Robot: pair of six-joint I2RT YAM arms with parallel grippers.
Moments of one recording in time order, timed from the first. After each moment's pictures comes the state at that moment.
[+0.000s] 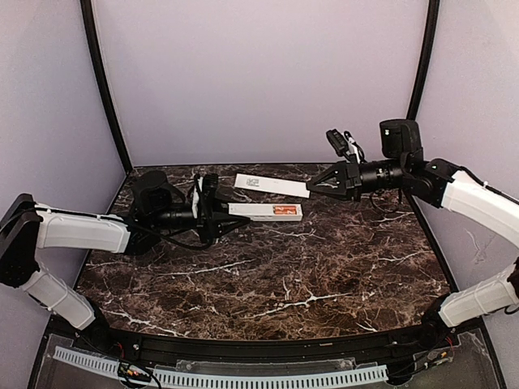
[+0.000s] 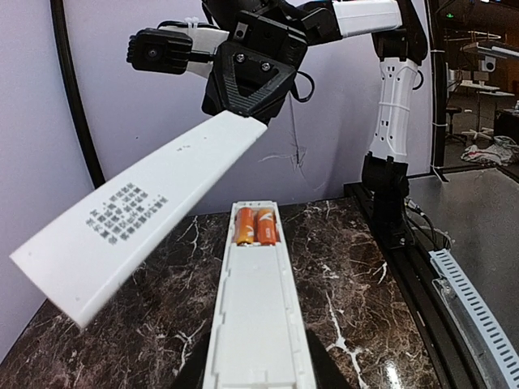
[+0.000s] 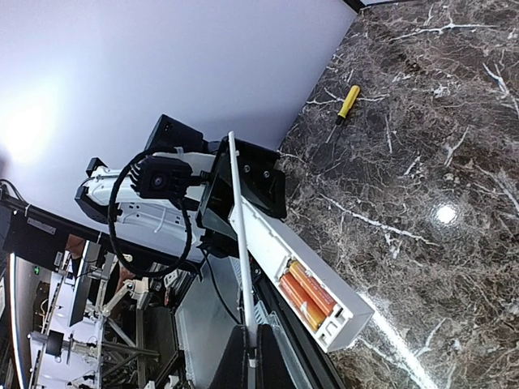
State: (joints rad) left arm -0.71 1.46 0.73 0.72 0.79 0.16; right arm 0.61 1.24 1.11 -0.26 -0.83 0.71
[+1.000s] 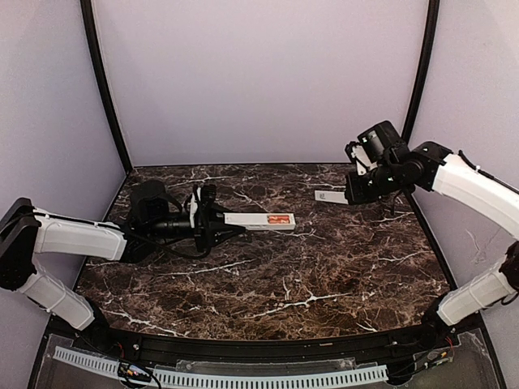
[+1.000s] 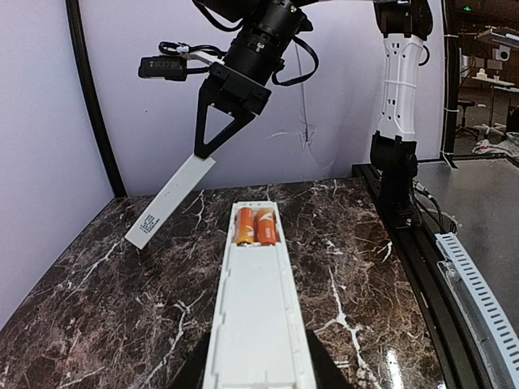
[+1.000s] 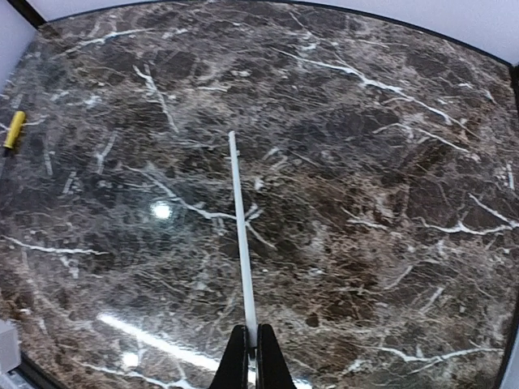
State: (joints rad) left arm -0.71 1.42 0.64 0.71 0.74 0.18; right arm 0.64 1.33 1.28 -0.81 0.11 0.37
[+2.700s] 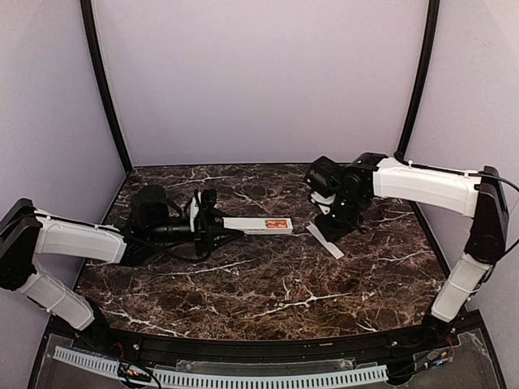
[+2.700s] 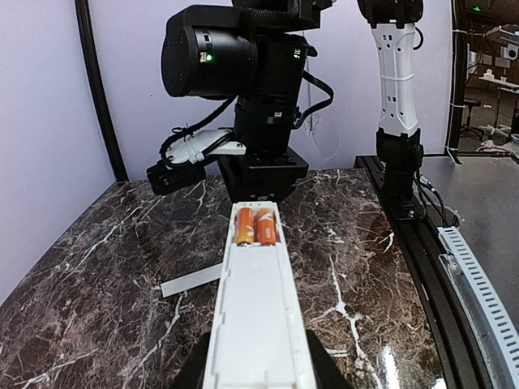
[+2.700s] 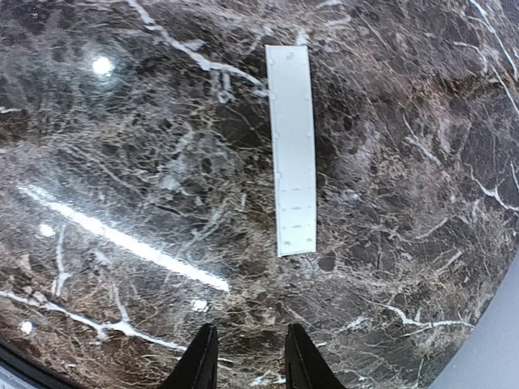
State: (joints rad) left arm -0.71 1.42 0.60 0.71 0.72 0.17; right arm 0.81 1.70 1.39 -1.08 0.23 0.28
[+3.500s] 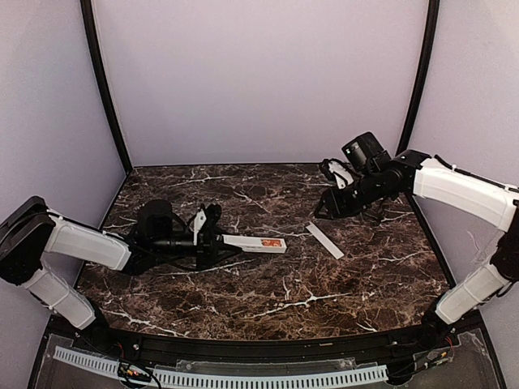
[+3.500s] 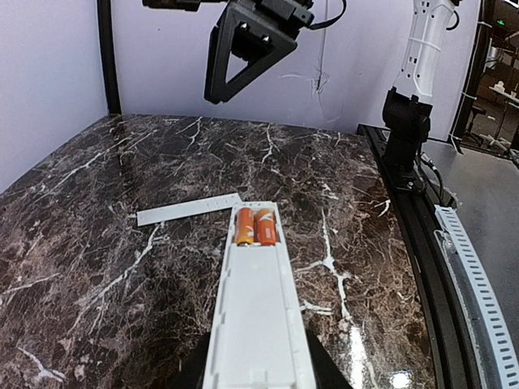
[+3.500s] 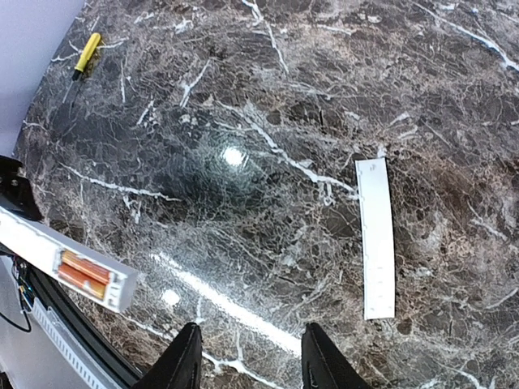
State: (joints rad) left arm -0.71 1.46 0.52 0.70 0.68 0.10; right arm 0.65 1.45 1.25 -0.75 -0.20 0.30
